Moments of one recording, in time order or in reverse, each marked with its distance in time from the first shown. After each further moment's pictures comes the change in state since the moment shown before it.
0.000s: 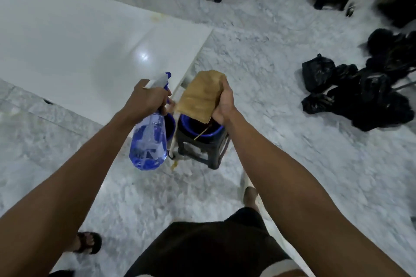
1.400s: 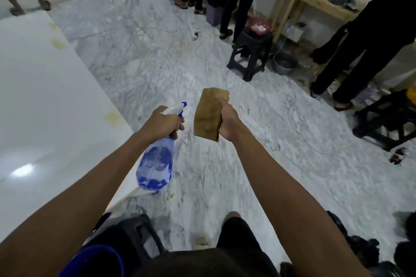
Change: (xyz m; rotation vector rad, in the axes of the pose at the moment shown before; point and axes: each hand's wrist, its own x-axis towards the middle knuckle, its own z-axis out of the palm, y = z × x) left_hand 0.601 0.337 0.182 -0.243 0.249 -0.186; right_hand 0.560 -0.530 0.083 -0.545 -0.300 0.157
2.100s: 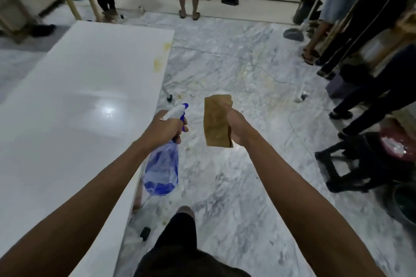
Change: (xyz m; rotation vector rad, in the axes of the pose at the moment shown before) left_hand 0.282 0.107 -0.157 -0.359 0.646 -0.135; right_hand 0.409 -0.188 0.227 -0.656 -0.602 0.203
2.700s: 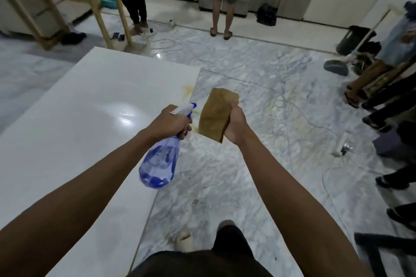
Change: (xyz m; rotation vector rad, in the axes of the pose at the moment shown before) left_hand 0.374 0.135 -0.095 0.074 0.067 -0.030; right_hand 0.351 -0.233 0.074 0.281 -0.146 -0.073
